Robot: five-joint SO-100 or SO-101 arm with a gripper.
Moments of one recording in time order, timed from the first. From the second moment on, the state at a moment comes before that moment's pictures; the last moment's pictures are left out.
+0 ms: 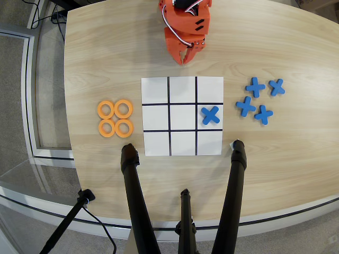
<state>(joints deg) -0.4 192.3 180.4 74.9 -96.6</state>
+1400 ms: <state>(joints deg) 1.6 171.6 161.3 70.5 -89.6</state>
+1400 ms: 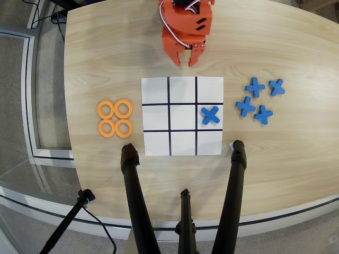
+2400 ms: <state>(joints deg) 20.9 123.3 131.1 47.5 -86.5</state>
